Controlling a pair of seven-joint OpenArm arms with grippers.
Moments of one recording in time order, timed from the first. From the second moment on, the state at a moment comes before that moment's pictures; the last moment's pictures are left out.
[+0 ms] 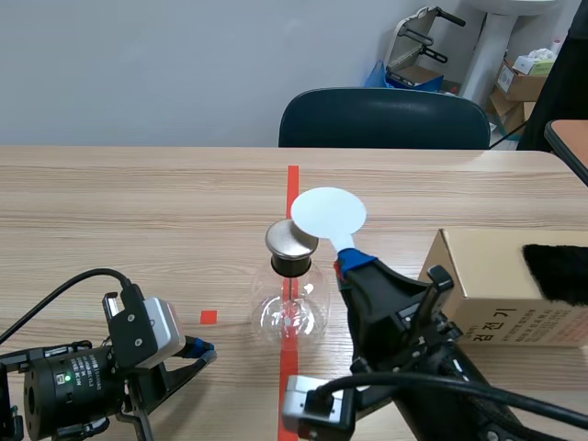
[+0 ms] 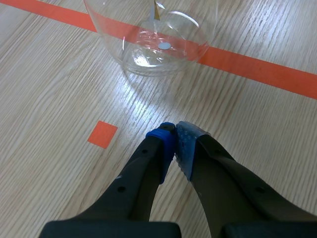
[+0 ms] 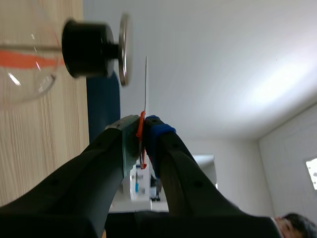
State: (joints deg) left arm 8.6 -33.0 30.9 73.9 8.5 -21.5 -21.3; right arm -23.8 22.4 -30.7 88.1 -86.9 -38.5 -6.4
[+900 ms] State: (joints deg) left arm 8.6 -33.0 30.9 73.9 8.5 -21.5 -21.3; right arm -23.8 22.4 -30.6 88.1 -86.7 -38.5 -29.0
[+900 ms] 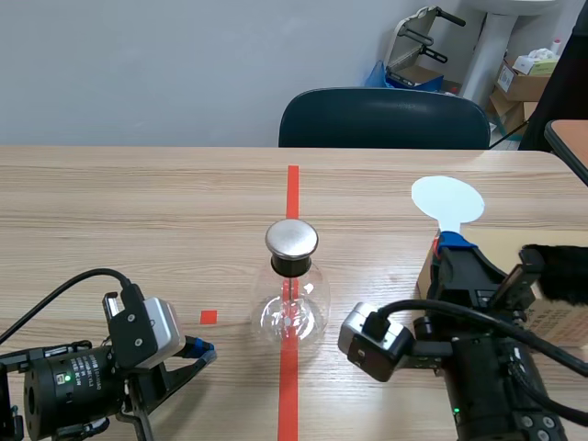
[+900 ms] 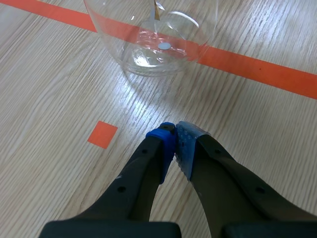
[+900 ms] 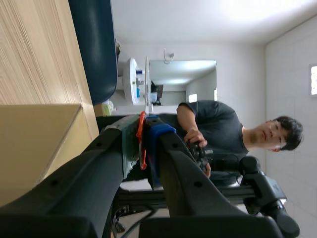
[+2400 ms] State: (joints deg) left arm 8.6 -33.0 30.9 73.9 8.5 -21.5 -21.3; right arm -23.8 22.4 -30.5 88.1 -88.2 -38.5 4.0
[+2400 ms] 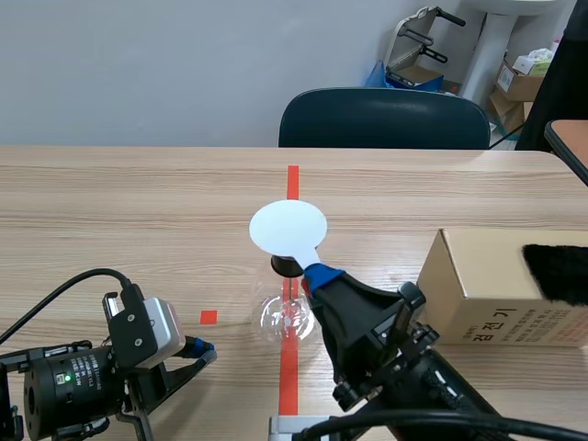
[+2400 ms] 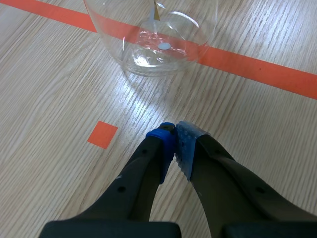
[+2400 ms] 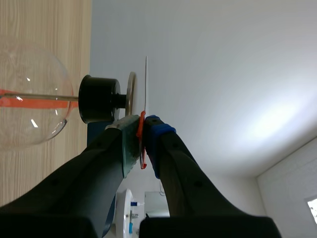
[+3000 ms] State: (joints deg) left arm 8.6 -32.3 30.8 73.9 8.5 -21.5 -21.3; right arm -23.8 22.4 -30.5 88.1 -88.0 -38.5 -21.7
